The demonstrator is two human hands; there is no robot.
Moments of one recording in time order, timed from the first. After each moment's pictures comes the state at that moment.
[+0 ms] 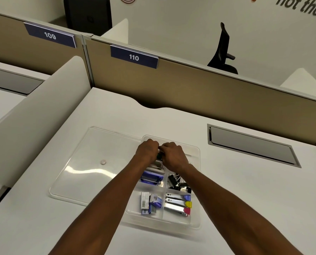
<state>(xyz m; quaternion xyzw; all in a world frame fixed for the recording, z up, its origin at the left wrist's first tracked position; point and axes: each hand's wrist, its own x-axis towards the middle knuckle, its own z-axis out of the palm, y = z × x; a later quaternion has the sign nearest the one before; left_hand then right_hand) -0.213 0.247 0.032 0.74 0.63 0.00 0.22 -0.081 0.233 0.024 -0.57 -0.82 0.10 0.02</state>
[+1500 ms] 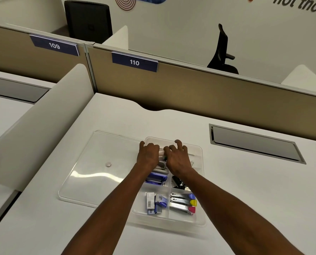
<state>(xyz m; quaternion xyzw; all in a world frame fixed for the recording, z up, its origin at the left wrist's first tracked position) -0.223 0.234 0.011 0.76 0.63 0.05 0.11 -0.080 0.219 0.014 -0.61 -0.79 0.02 -0.05</state>
